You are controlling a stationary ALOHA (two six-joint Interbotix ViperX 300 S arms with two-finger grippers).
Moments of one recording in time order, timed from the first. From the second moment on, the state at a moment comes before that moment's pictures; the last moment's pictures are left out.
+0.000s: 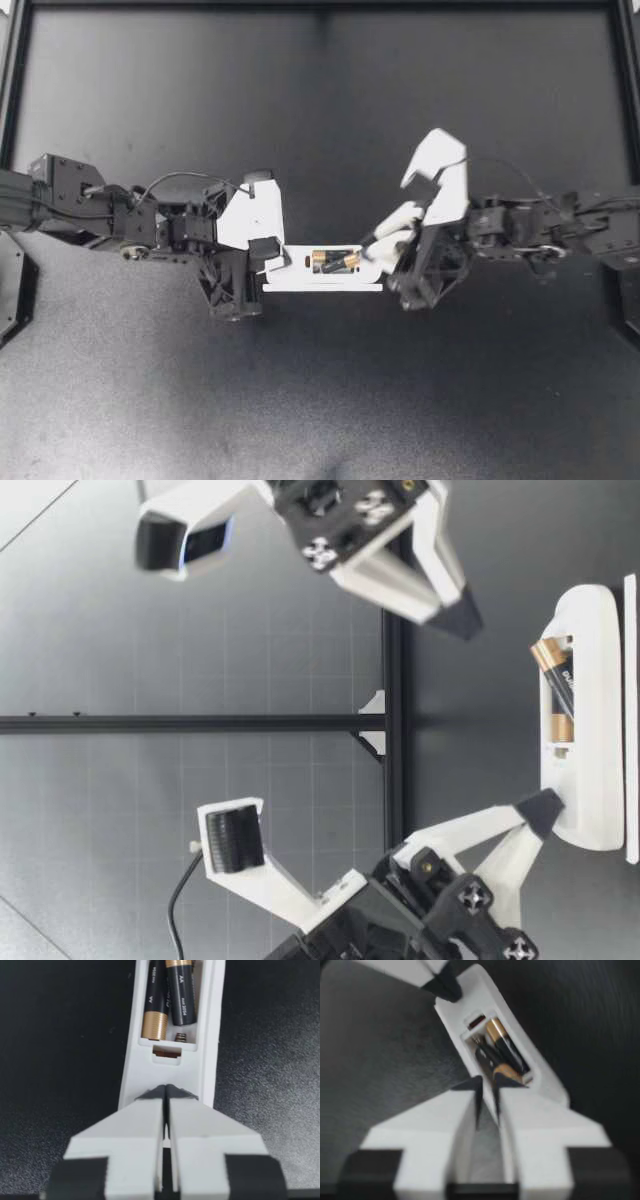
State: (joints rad) left arm 0.07 0.12 0.75 -0.04 0.06 -0.01; right arm -0.09 -0.01 0.91 0.15 -0.22 0.55
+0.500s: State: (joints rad) left arm 0.08 0.12 0.75 -0.06 0.06 -0.01; right arm -0.12 0.02 0.93 0.14 -0.25 0.94
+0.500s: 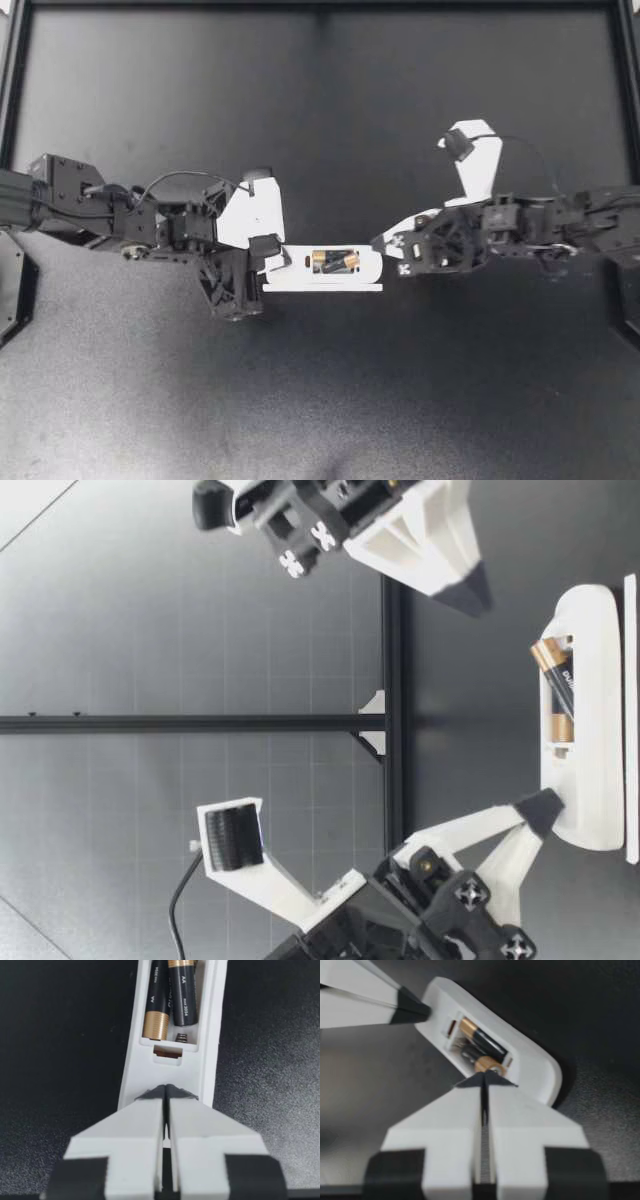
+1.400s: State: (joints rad) left arm 0.08 0.12 0.75 -0.06 0.06 -0.01; right arm -0.12 0.09 0.86 0.10 -0.19 0.94
